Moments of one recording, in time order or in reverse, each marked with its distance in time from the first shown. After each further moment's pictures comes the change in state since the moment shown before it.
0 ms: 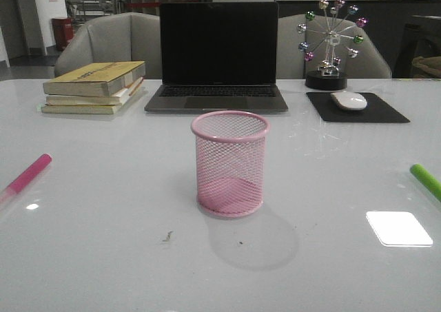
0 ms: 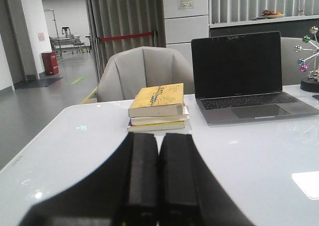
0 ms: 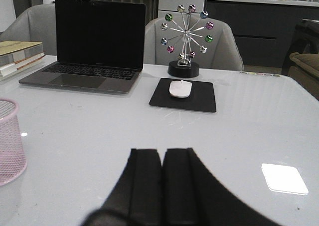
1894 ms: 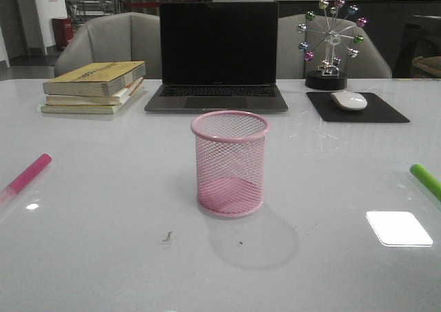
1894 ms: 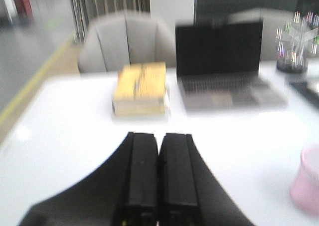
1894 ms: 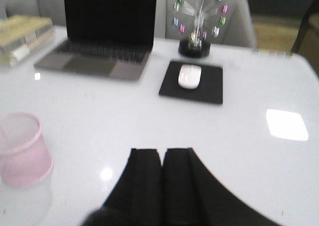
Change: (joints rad) left arm 0.000 0.422 -0.680 -0.057 0.578 0.000; right arm 0.000 0.462 -0.624 0.005 0.453 -0.008
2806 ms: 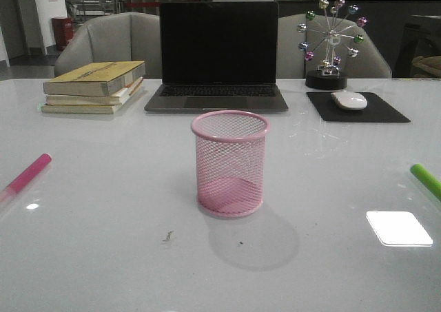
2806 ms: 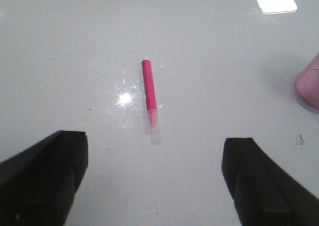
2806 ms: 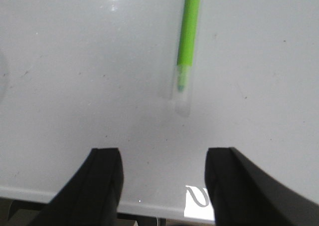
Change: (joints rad) left arm -0.048 0.310 0.000 -0.003 0.111 0.000; right arm -0.040 0.612 -0.053 0.000 0.135 0.071
